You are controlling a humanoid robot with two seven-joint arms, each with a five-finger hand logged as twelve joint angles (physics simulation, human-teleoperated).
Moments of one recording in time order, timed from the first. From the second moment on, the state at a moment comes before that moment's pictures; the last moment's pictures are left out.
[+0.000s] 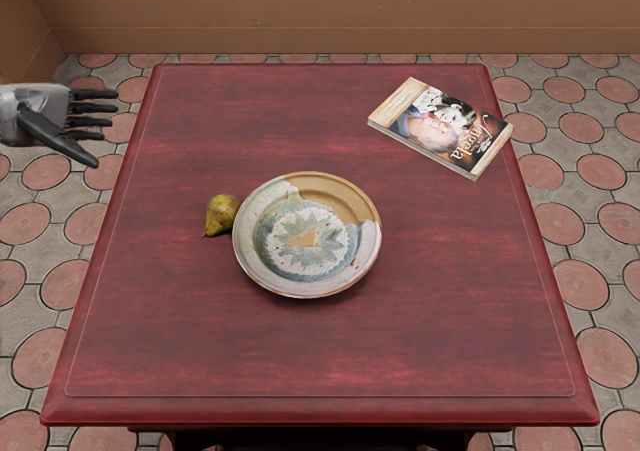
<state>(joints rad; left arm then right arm) -1.14 0.78 -0.23 -0.78 0.11 -0.61 0.33 -0.02 0.00 -0.06 0.20 0.03 -0.14 -0.03</state>
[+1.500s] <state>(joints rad) -1.53 0.60 0.30 -1.42 0.82 -0.15 0.44 -0.03 0.00 -0.07 0.20 0.03 -0.14 -0.03</state>
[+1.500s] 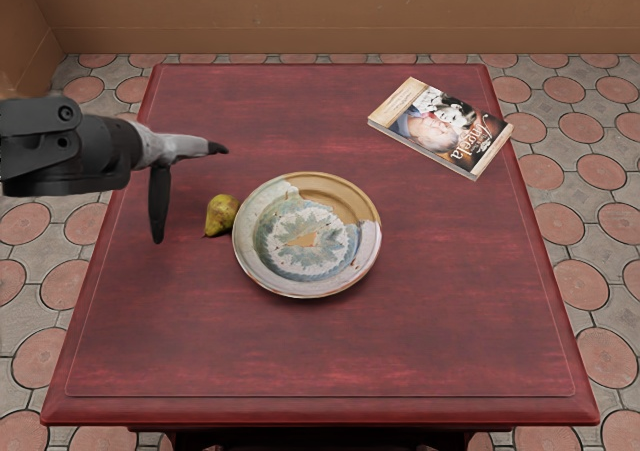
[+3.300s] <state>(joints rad) -1.48 0.33 0.40 -1.32 0.75 0.17 0.61 -0.03 0.00 -0.07 0.20 0.03 -0.14 -0.03</state>
